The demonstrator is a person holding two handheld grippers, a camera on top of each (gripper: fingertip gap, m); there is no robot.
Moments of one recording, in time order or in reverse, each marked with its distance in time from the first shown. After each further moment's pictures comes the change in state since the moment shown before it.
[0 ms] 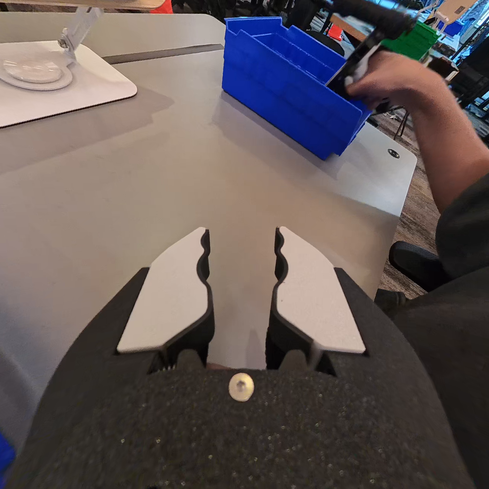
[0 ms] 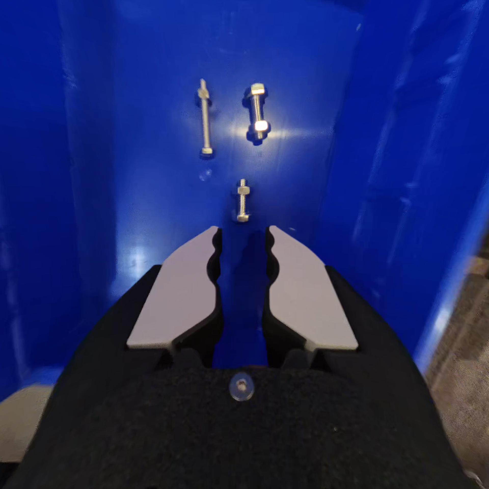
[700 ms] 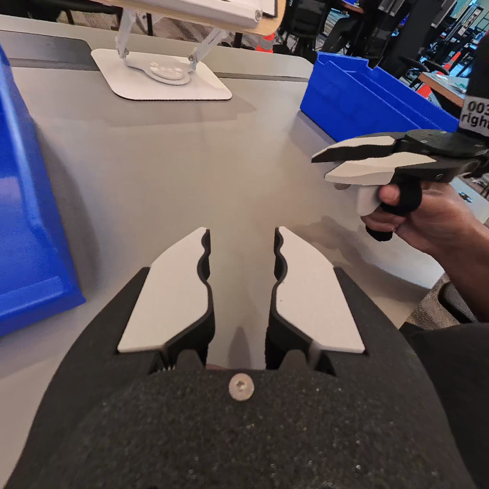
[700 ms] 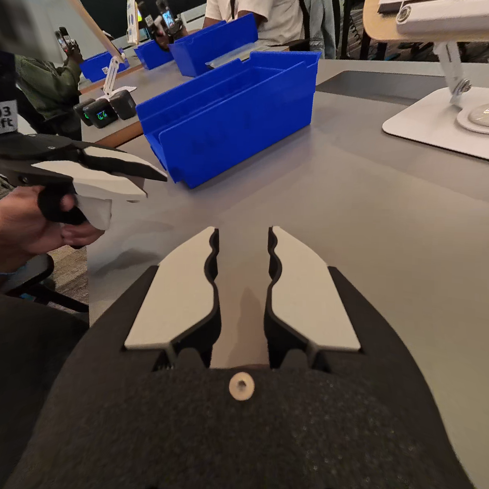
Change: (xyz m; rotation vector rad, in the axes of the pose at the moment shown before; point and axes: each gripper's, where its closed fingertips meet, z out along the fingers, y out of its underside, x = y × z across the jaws) left arm -0.026 0.034 -0.055 0.135 -0.297 -0.128; right arm -0.404 -0.010 -0.098 0.784 -0.844 -0.390
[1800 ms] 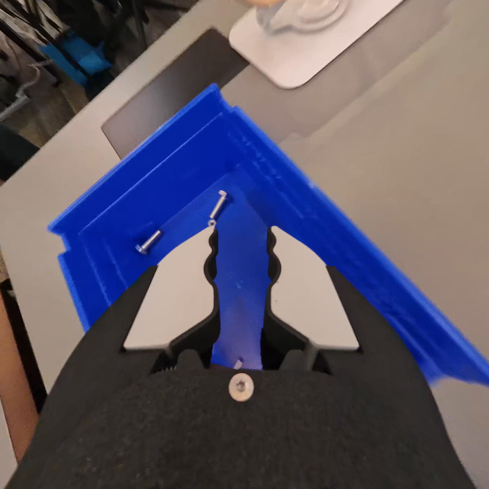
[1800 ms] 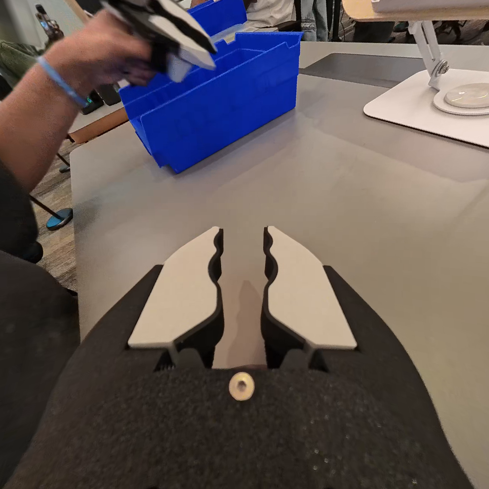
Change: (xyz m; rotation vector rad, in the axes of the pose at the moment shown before) left arm -0.223 -0.100 0.035 -0.393 -0.246 0.464; right arm 0.021 0.012 -0.021 -0.042 0.025 0.001
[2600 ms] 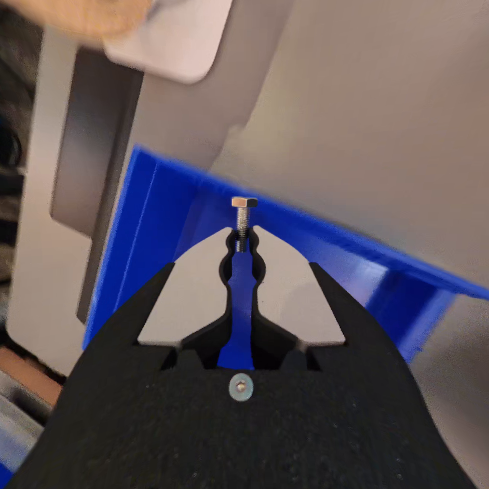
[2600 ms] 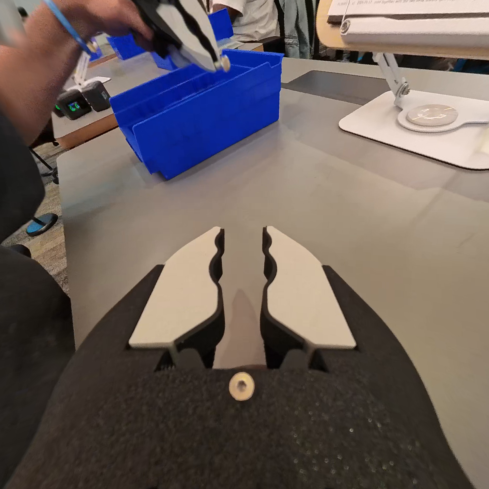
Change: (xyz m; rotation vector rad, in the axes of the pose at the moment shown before) left arm 0.027 -0.034 0.003 -0.140 0.302 0.453; right arm 0.010 -0.011 -0.018 0.023 0.050 -0.021
